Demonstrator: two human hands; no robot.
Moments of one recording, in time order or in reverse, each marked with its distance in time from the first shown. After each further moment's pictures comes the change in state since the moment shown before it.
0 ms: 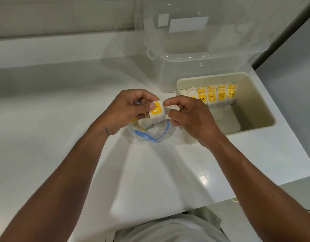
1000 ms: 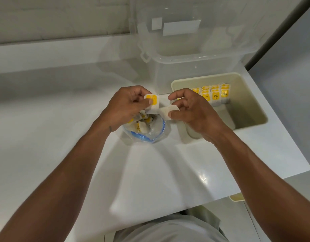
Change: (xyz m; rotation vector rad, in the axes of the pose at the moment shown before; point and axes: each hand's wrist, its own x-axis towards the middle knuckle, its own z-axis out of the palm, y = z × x) left_hand 0.010 0.007 0.007 0.208 0.102 0.020; right_hand 0.002 0.002 -0.023 0.115 -0.080 0.022
